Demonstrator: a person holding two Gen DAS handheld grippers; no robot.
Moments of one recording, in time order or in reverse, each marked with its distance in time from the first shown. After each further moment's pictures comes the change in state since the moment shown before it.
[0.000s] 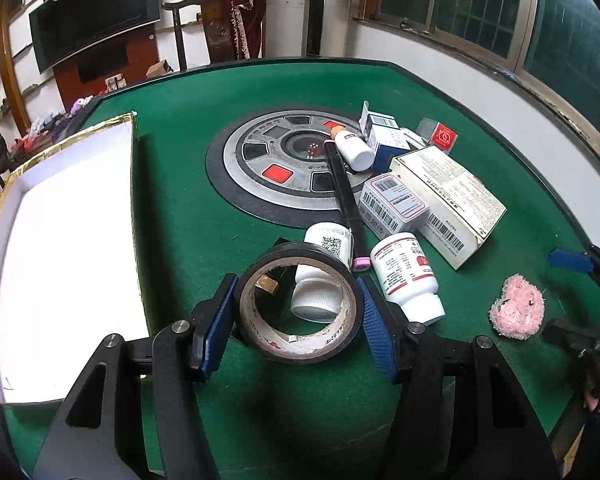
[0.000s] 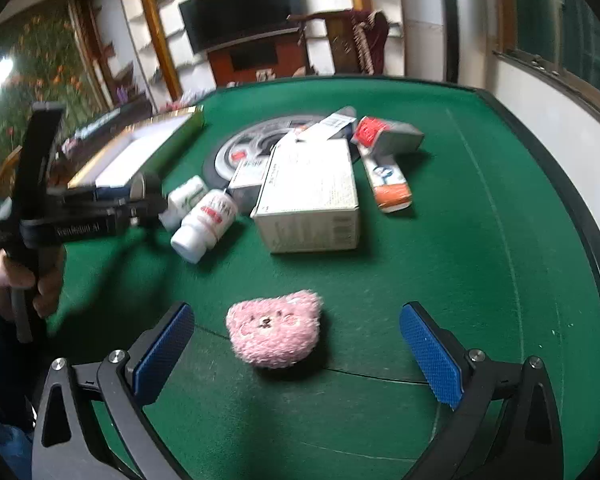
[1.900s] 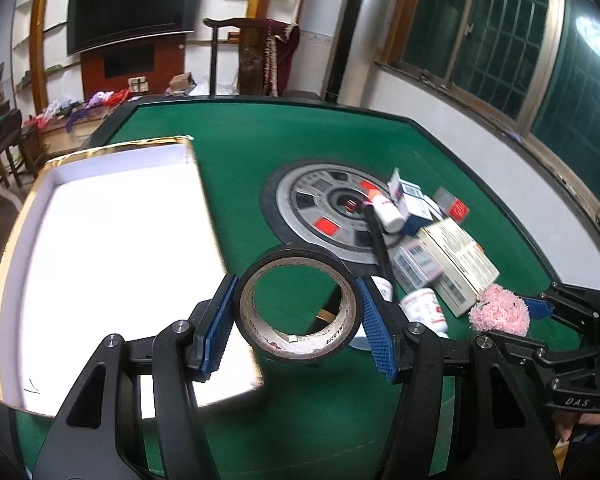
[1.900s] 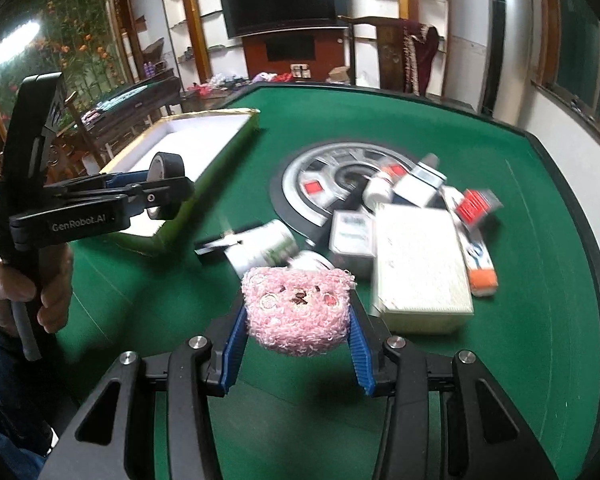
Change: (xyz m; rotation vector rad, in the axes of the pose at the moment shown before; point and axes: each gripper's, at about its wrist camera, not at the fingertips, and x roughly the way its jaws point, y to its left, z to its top) left arm -0.047 0.065 0.009 -0.227 -0.135 0.042; right arm 0.024 0.087 0.063 -0.135 0.002 0.031
